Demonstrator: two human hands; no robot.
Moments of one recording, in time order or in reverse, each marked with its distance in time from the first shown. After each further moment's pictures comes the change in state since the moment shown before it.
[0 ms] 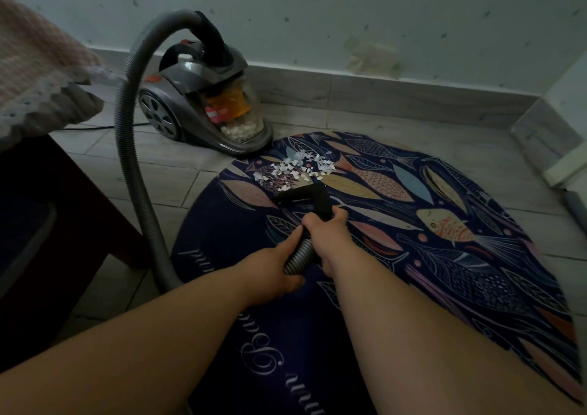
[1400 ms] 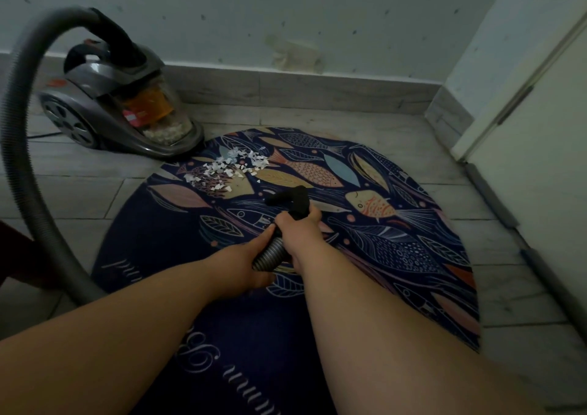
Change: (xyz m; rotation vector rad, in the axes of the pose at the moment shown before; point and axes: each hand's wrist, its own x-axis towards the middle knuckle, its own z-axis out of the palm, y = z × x) left_hand 0.001 0.083 0.032 0.148 -0.101 0.100; right_hand -0.011 0.018 -0.094 0.124 0.085 0.069
